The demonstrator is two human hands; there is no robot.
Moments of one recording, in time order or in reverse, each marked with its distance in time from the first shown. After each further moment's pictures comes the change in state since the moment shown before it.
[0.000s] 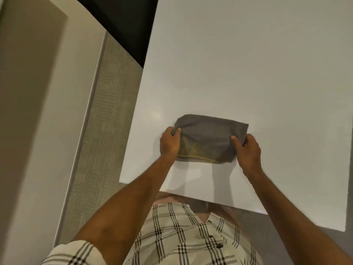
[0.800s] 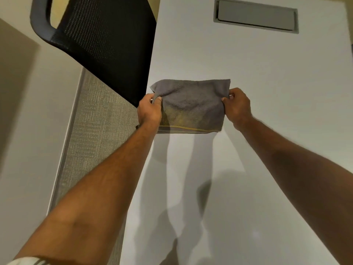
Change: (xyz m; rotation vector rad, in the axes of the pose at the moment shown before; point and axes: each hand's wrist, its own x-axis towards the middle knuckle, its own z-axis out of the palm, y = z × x) left_hand 0.276 0.165 -0.079 -0.115 0.150 0.142; right_hand 0.226 -0.239 0.116 -0.096 0.078 -0.201
